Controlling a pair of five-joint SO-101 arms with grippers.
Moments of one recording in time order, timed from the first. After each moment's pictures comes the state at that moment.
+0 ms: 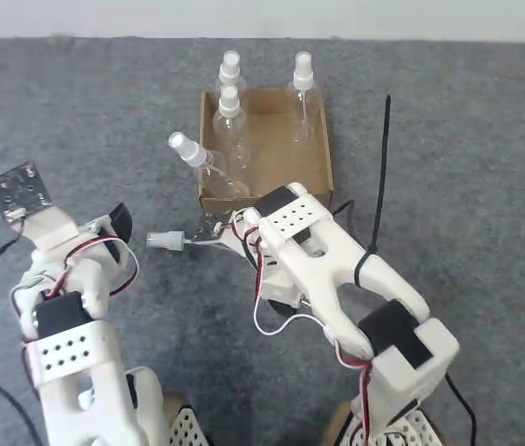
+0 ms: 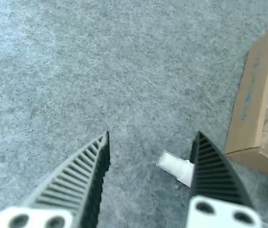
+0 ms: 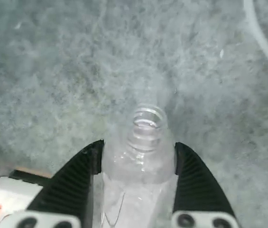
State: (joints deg) left arm -26.1 -58.5 66.7 49.7 14.2; right arm -38.2 9.7 15.4 85.1 35.9
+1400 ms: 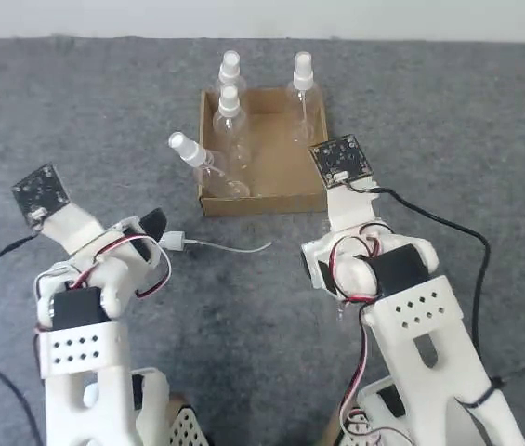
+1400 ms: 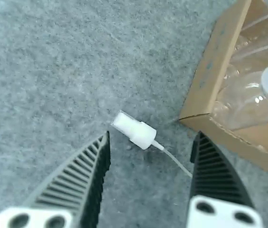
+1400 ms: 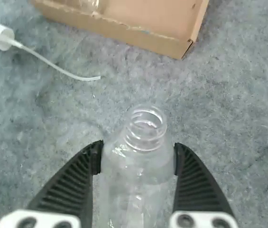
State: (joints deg) left arm -15.6 -58.6 63.5 60.3 30.9; right arm -25.8 -41.8 39.6 72.7 -3.2
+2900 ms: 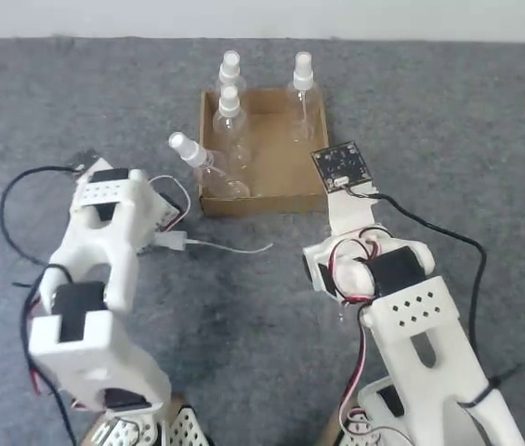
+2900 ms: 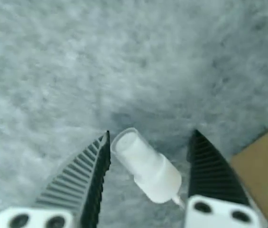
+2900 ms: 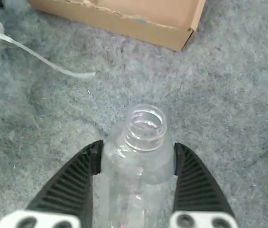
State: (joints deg) left arm -12.7 12.7 25.0 63.2 48.9; right arm -25.1 -41.8 43.7 69.9 -3.6
